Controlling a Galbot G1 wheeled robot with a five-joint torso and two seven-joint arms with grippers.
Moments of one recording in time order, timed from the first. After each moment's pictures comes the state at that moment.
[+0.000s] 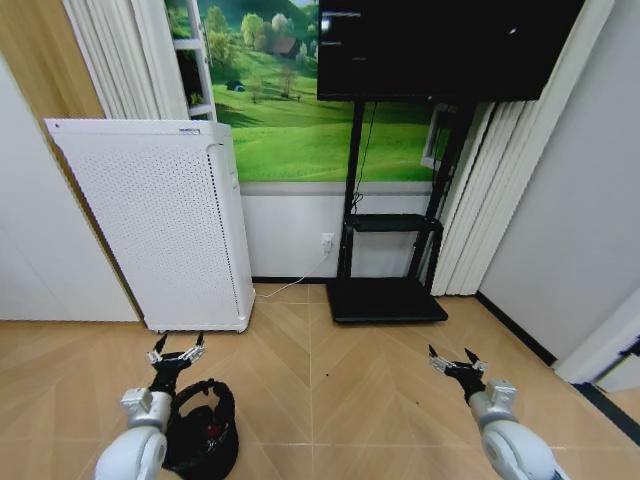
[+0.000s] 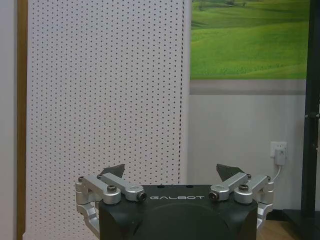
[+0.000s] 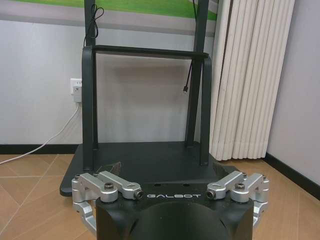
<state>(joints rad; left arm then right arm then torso) 1.39 -1.31 -0.75 -1.92 -0.33 0.02 0.03 -1.49 1.00 0.69 1.86 0.57 -0.13 0.20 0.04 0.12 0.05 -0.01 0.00</state>
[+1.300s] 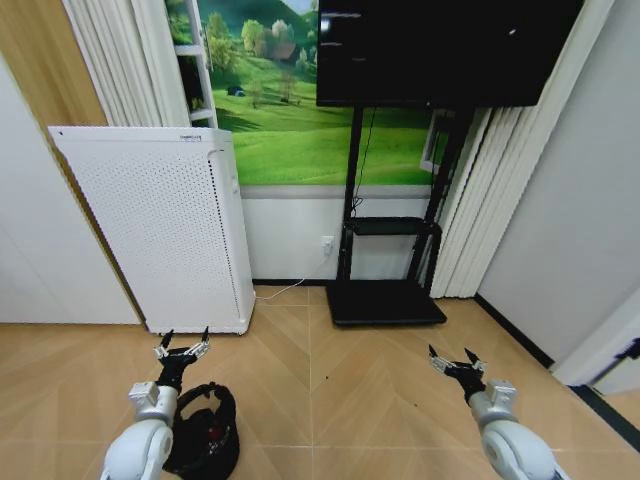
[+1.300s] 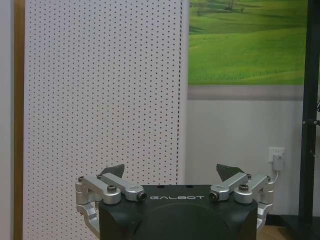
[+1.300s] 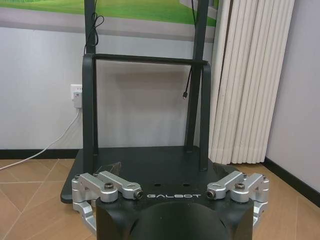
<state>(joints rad) 1.39 -1.31 -0.75 -1.92 -0.33 0.02 0.03 -1.49 1.00 0.69 1.86 0.57 -0.13 0.20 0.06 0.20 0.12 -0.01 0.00</state>
